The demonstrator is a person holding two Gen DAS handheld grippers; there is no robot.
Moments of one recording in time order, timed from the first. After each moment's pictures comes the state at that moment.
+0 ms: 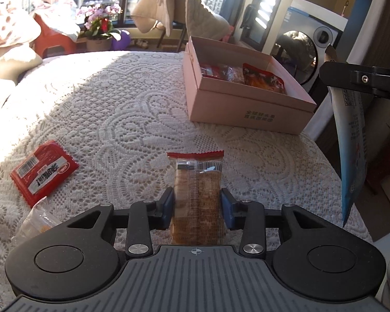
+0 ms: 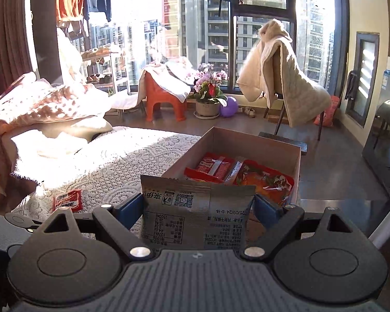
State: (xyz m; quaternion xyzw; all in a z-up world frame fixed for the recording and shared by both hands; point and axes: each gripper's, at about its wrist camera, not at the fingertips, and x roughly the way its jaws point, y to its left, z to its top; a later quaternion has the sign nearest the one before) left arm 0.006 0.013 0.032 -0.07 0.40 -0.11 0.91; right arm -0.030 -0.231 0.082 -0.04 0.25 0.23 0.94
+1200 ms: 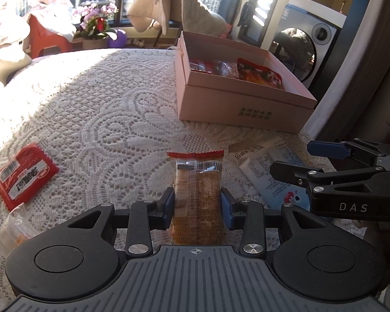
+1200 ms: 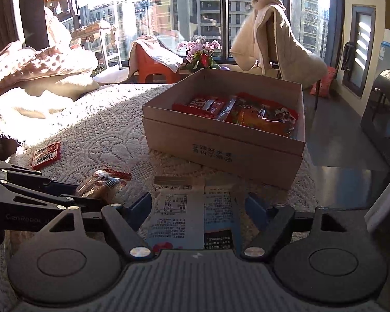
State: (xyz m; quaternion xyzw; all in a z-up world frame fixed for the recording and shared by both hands) left arm 0.021 -0.007 0.016 -0.06 0.41 -0.11 0.90; right arm -0.024 -0.231 -0.009 -0.05 0.33 0.21 0.92
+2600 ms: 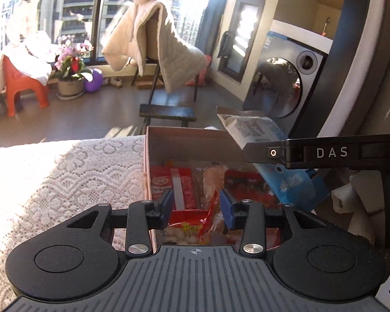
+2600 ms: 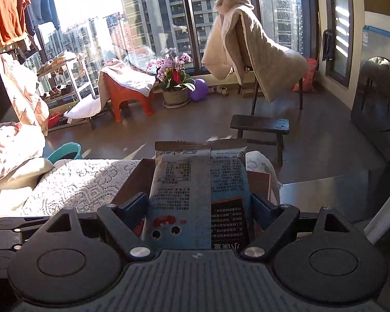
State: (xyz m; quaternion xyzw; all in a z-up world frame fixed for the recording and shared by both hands) left arm 0.168 -0.036 0.076 -0.04 0.34 -0.14 0.93; right arm 0.157 -0.260 0.057 0.04 0.34 0.18 0.92
